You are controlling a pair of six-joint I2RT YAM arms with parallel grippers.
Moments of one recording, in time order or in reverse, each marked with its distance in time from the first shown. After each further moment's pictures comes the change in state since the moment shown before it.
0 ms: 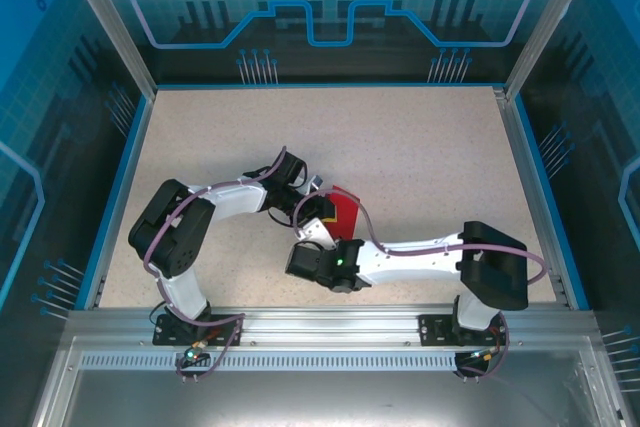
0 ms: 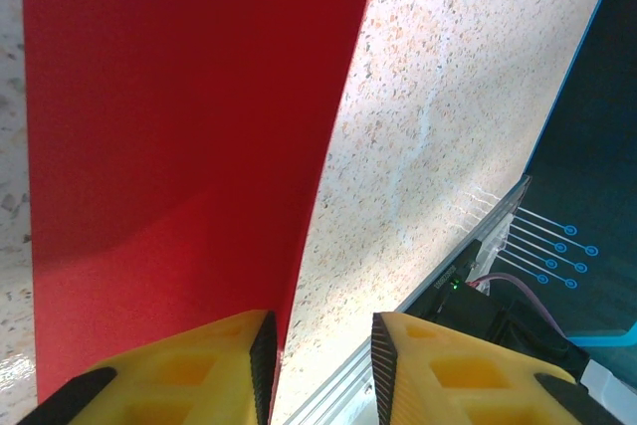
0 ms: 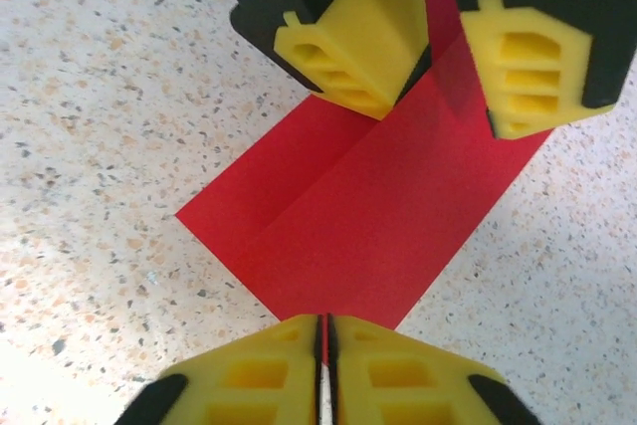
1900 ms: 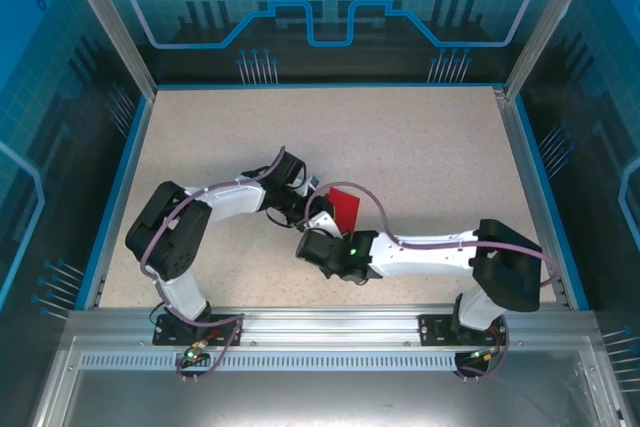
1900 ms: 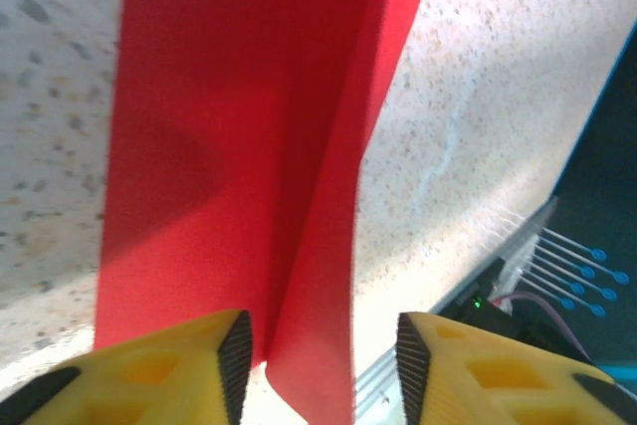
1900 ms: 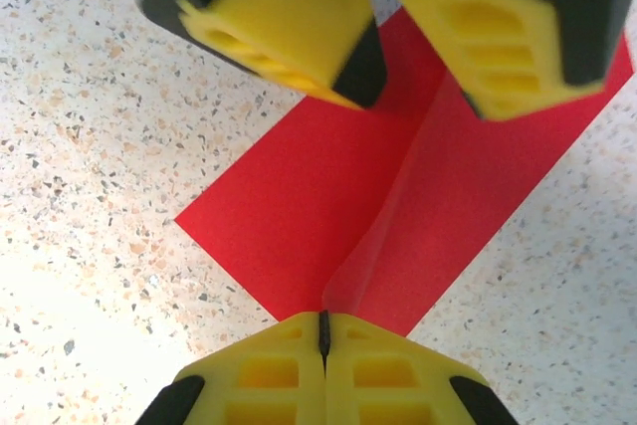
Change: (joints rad) left arm -0.001 -0.032 0.003 -0.069 -0.088 0.002; right arm -0.097 -0.067 -0.076 0.090 -0.155 -0.032
